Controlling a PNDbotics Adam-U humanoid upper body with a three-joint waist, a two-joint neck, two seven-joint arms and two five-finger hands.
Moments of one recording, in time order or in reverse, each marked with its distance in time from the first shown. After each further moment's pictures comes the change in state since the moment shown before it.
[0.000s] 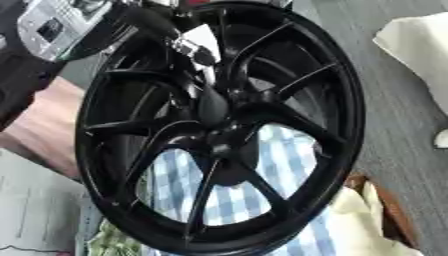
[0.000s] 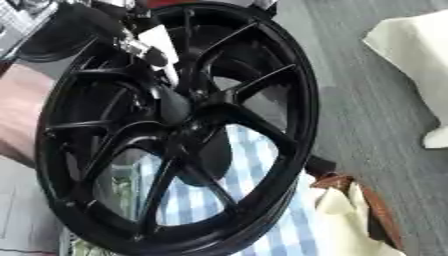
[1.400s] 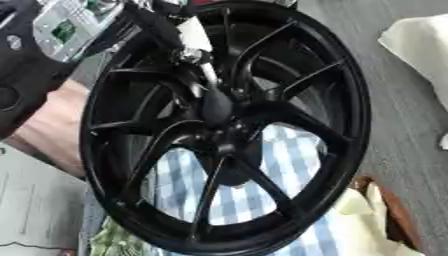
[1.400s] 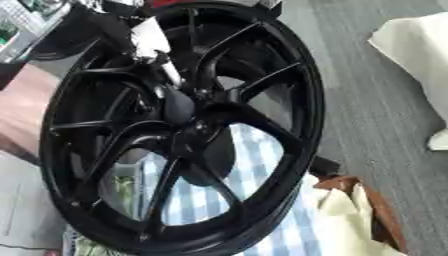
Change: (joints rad) left arm 0.000 -0.015 0.004 -0.010 -0.007 0.060 0.030; right arm 0.001 0.009 0.005 0.000 0.001 0.013 -0.013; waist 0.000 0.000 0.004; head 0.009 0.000
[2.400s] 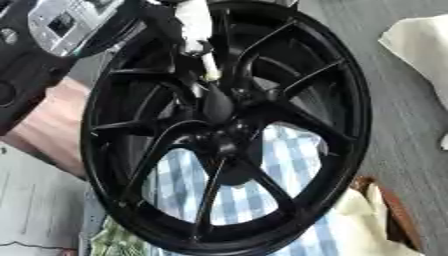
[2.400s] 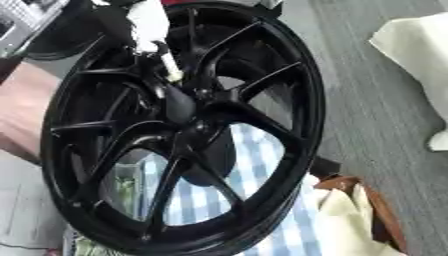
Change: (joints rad) left arm -0.030 0.004 0.017 -0.045 0.017 0.013 0.008; right arm 0.002 0.007 0.000 0.000 0.000 0.011 -0.014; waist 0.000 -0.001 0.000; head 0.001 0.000
